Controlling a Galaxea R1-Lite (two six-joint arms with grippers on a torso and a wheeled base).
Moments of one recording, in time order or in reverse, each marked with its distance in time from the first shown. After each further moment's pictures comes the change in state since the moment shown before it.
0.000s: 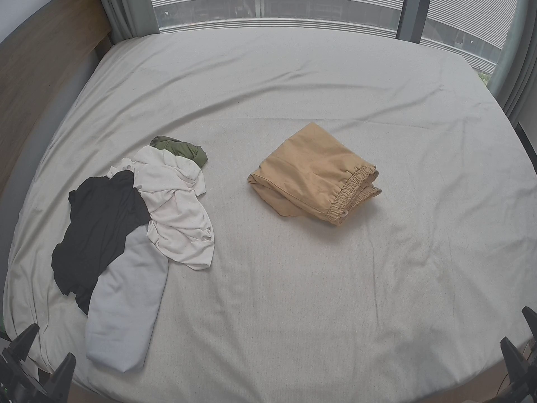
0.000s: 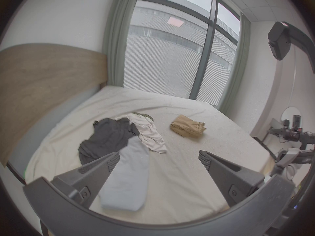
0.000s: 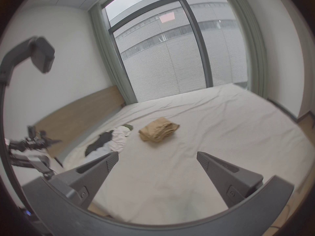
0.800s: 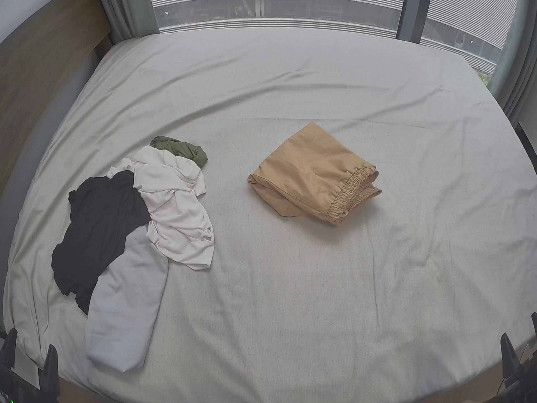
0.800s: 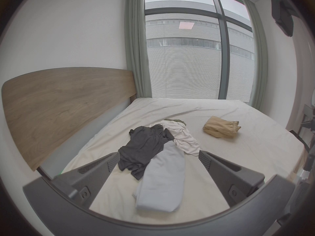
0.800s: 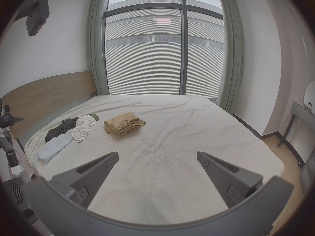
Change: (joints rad) left arm 0.121 -0.152 0.023 0.089 0.123 0.083; right arm -0.033 -0.091 0.053 0.083 -0.215 -0.124
